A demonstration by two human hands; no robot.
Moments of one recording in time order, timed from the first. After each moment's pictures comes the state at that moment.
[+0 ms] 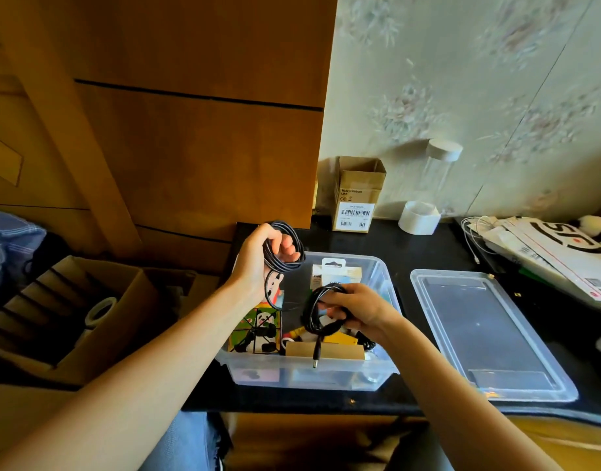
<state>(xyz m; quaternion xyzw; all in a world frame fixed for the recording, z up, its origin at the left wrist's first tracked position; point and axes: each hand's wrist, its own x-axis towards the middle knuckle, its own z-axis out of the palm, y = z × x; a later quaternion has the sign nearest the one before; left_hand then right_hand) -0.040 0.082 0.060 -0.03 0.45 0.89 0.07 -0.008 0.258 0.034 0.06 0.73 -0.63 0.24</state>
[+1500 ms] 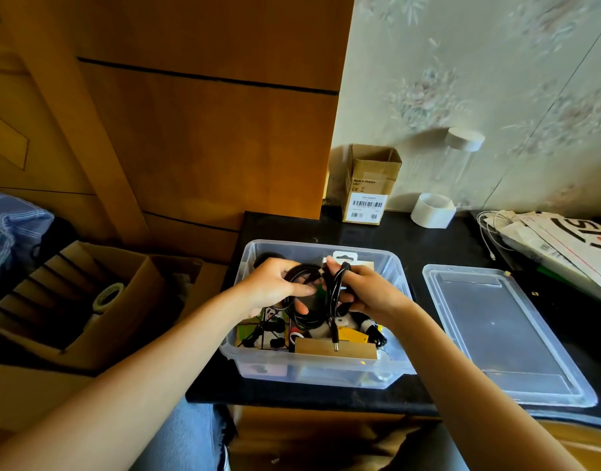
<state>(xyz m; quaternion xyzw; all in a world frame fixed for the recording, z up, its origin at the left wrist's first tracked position) -0.031 0.064 0.030 0.06 0.78 0.59 0.21 -0.030 0.250 0.031 0.00 0.69 -0.68 0.24</state>
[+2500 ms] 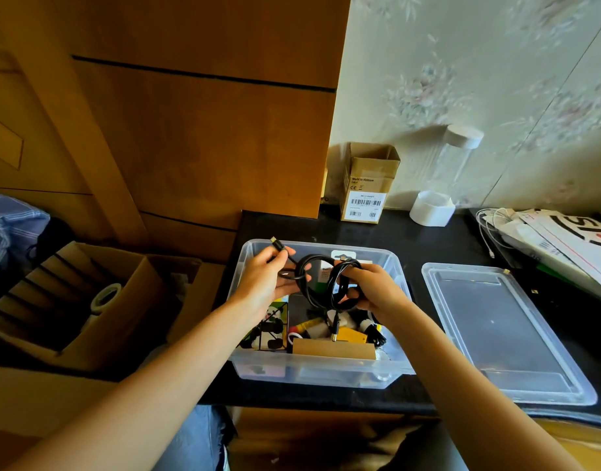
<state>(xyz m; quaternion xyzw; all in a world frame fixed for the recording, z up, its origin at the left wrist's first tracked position) -0.029 0.077 0.026 -0.12 0.58 0.80 0.09 -0.033 0.253 0.032 0.11 0.73 -0.66 0.16</state>
